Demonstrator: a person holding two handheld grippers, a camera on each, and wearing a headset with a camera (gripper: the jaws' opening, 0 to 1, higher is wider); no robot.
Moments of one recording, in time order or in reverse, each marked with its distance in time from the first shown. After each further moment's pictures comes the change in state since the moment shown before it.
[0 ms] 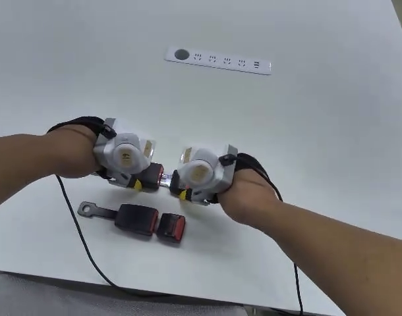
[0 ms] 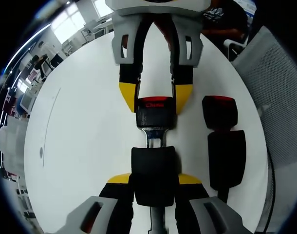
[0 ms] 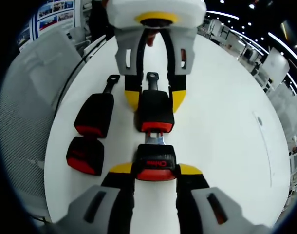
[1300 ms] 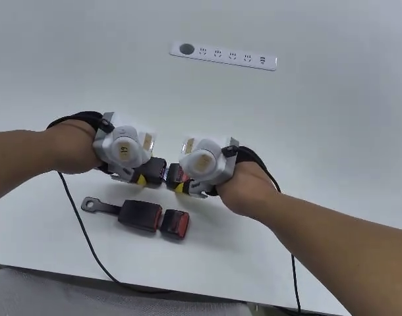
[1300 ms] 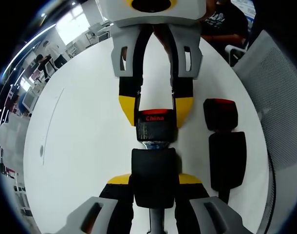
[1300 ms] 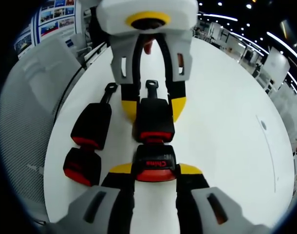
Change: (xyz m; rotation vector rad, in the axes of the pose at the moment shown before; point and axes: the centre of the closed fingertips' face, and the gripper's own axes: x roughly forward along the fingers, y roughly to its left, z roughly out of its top) left arm 0.001 0.004 0.001 -0.018 -0.044 0.008; right arm 0.012 -0.002 0.015 0.009 -0.038 0.025
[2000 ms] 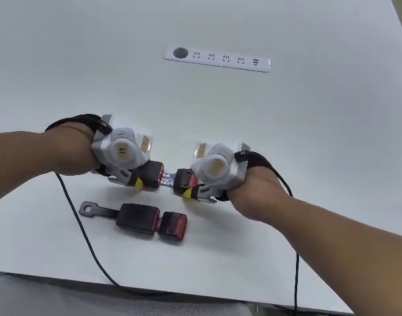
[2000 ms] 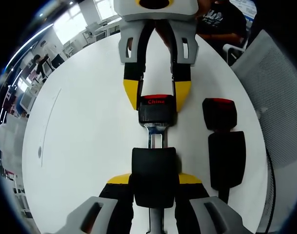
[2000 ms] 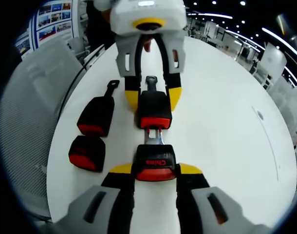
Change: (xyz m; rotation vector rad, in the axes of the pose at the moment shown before) left arm 0.001 -0.001 0.001 0.010 0.012 -0.024; right arm -0.017 0.002 -0.023 0.041 -0.016 -0.002
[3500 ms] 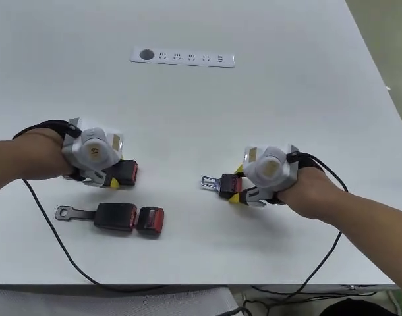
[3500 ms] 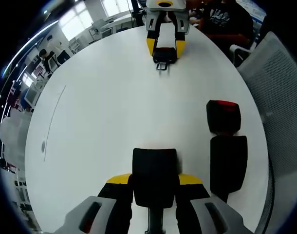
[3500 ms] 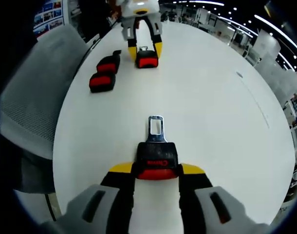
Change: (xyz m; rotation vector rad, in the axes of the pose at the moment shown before) left arm -0.003 0.000 0.003 -0.050 0.014 0.061; right arm -0.085 0.003 -0.125 0.081 0.121 -0.043
